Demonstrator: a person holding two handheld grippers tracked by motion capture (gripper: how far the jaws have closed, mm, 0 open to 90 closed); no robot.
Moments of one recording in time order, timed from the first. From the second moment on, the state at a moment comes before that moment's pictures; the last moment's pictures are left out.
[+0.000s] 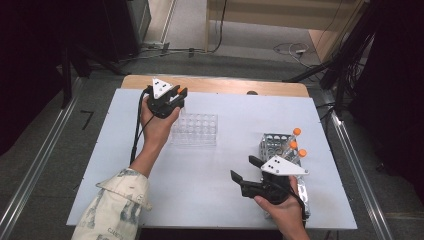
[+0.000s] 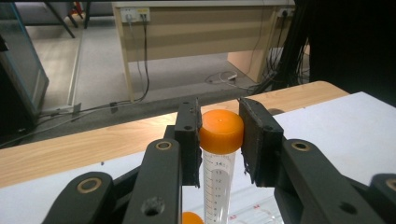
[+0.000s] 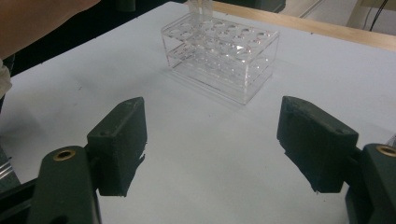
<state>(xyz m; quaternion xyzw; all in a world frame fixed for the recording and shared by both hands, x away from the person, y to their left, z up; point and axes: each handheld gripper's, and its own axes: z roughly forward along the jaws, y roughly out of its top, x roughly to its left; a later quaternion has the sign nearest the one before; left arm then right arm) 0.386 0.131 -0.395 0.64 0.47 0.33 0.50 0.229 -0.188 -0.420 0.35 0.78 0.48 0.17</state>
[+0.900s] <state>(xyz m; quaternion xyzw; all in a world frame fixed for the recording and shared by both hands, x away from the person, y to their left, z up) 0.379 0.125 -0.428 0.68 0.46 0.33 0.46 0.229 -0.188 -0.420 0.35 0.78 0.48 0.16</state>
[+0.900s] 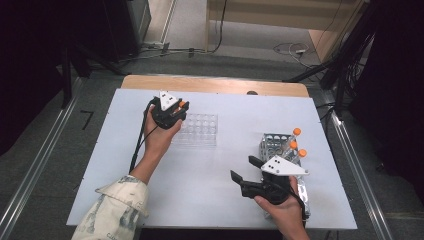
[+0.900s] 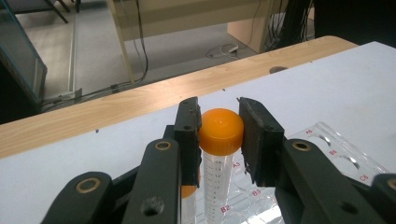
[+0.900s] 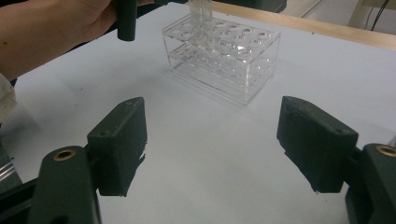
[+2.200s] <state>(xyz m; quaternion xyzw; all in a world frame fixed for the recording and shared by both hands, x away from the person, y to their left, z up) 0.312 0.105 -0.420 0.68 0.46 0.24 0.52 0.225 -0.230 -0.415 0.39 0.75 0.50 0.20</state>
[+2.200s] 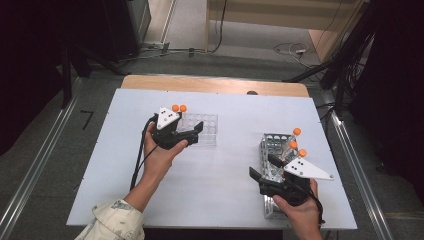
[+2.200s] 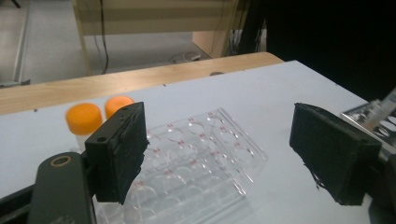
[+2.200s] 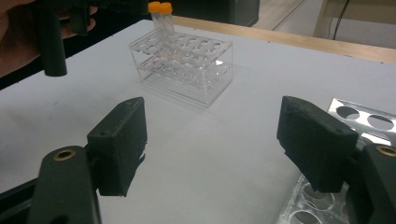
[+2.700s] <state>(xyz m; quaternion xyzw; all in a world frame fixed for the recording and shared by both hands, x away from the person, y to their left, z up) 0.302 0.117 -0.441 0.67 0.48 0.22 0.52 0.216 -0.260 -0.417 0.41 0.73 0.50 0.22</state>
